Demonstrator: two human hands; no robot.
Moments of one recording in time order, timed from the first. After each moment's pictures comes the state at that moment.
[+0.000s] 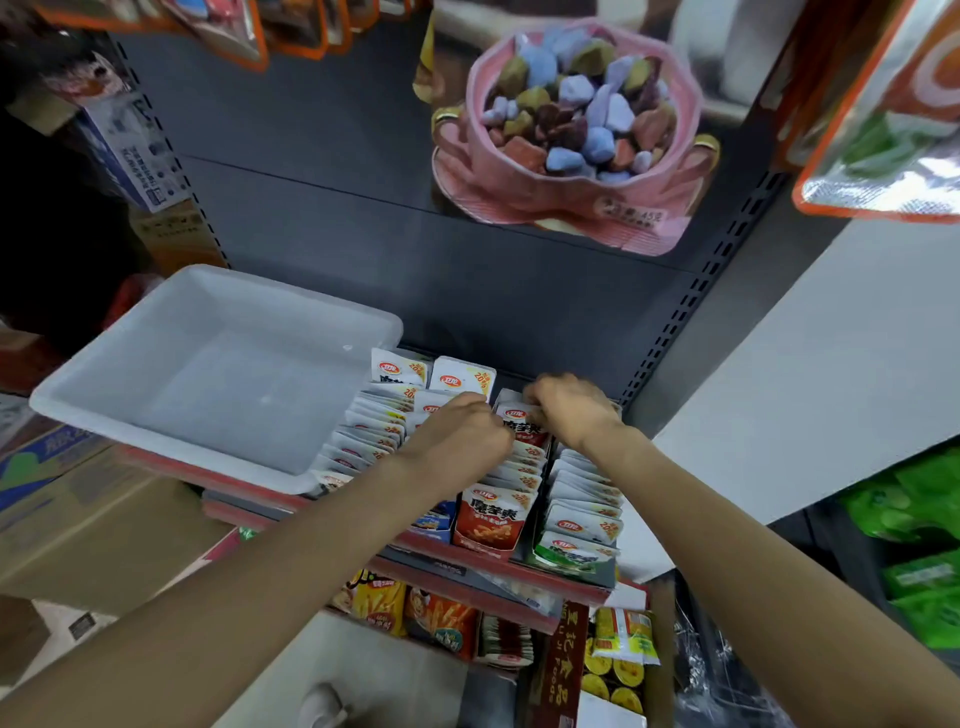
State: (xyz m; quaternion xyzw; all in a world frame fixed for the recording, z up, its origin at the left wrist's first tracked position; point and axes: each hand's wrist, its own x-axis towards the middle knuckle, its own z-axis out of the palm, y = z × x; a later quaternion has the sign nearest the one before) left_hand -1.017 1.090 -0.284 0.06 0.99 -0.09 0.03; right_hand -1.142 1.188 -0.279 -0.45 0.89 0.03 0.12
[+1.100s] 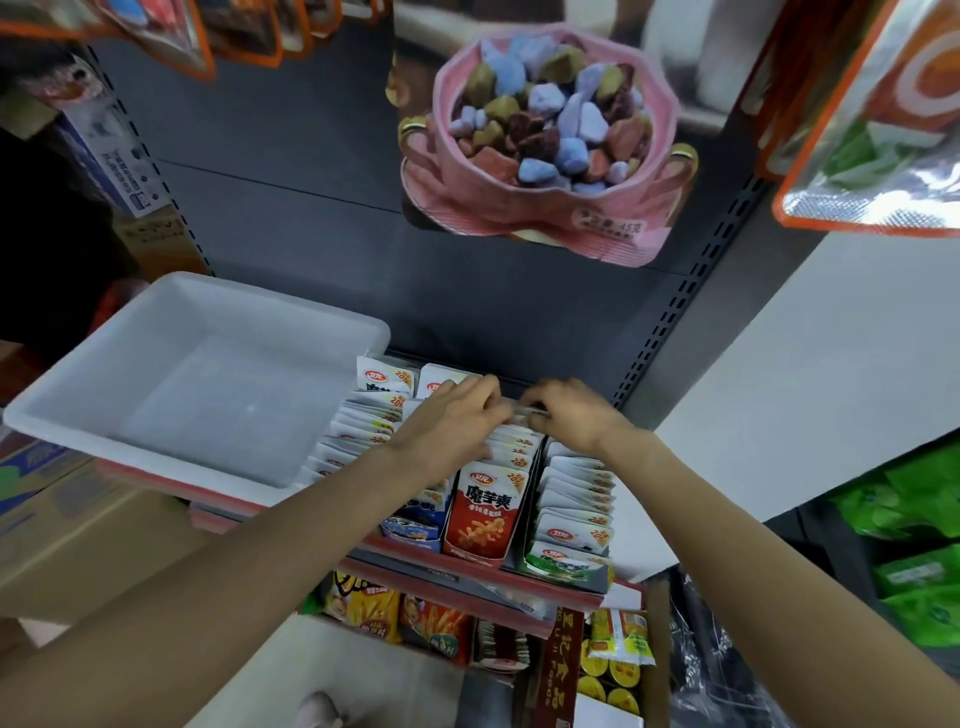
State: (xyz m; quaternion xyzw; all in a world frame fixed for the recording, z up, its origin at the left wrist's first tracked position) left_hand -1.033 1.076 -0.286 0.02 1.00 0.04 -0.01; right_hand -1.163 1.200 -0.288 -0.46 0.87 -0.05 0.19
